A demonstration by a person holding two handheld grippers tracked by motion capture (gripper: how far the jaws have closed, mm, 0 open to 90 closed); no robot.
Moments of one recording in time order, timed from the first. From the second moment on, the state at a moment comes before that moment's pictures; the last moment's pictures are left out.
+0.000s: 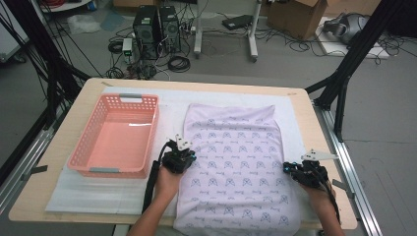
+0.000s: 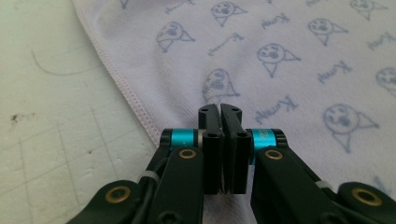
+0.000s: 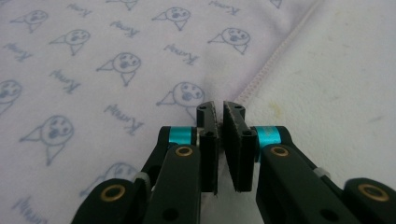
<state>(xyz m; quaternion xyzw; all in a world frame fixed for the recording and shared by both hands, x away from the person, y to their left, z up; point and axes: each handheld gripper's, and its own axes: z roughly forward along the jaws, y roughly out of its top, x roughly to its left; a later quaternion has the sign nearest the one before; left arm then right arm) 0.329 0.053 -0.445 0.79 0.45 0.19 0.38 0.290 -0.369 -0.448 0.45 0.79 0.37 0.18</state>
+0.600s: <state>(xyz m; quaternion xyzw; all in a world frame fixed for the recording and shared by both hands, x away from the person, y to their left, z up) 0.361 0.061 -0.442 0.74 0.50 0.17 0.43 0.318 -0.365 -0.450 0.50 0.75 0.38 0.20</state>
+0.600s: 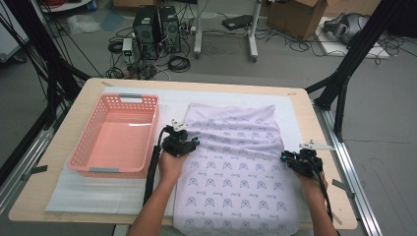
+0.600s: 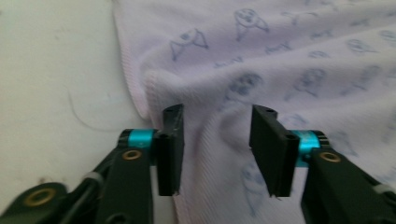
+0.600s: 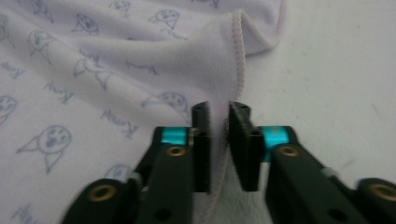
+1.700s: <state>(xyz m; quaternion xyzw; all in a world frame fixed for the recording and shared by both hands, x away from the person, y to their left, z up) 0.194 0.093 -0.459 0.76 0.44 0.19 0.44 0.166 -0.375 -0.456 0.46 0.77 0.40 0.21</state>
